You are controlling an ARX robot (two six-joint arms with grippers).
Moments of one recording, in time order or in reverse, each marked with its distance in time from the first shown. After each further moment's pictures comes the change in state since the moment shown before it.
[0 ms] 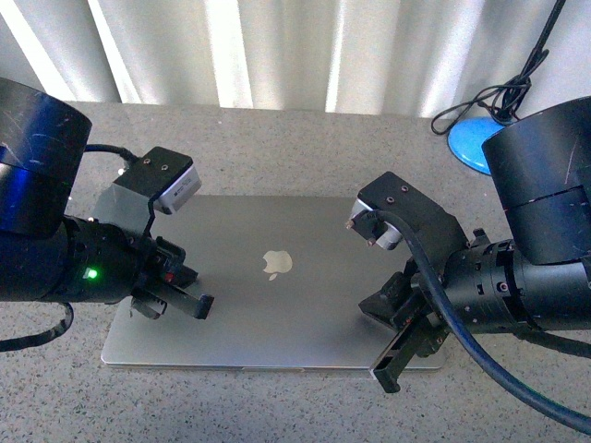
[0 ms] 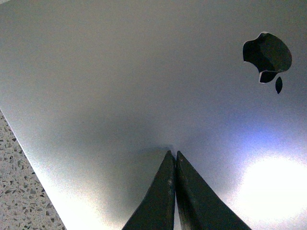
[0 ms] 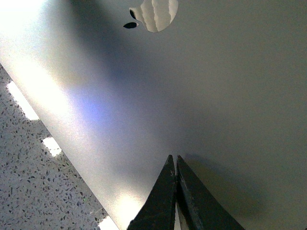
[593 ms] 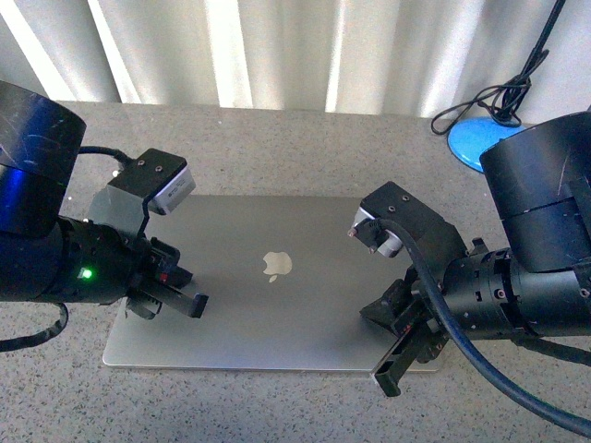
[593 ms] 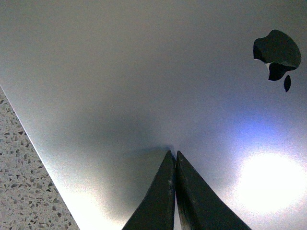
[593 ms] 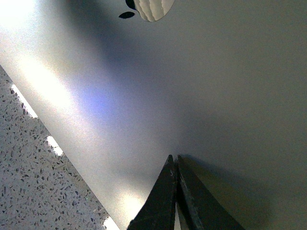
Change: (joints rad) left arm 0.014 0.004 0.001 -0.009 0.002 0.000; right arm -0.003 0.034 0.005 0.011 -0.011 0.004
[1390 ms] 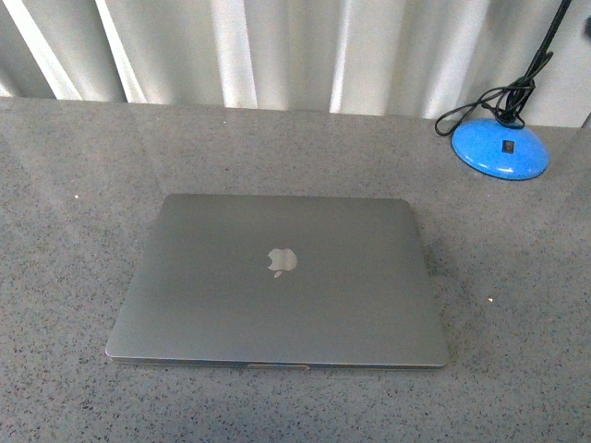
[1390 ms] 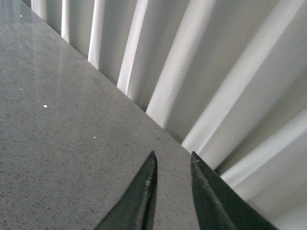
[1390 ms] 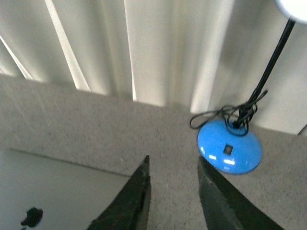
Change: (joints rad) left arm 0.313 -0.521 -0.202 0.490 -0.701 -0.637; right arm -0.174 -0.731 -0.200 0.193 0.362 0.302
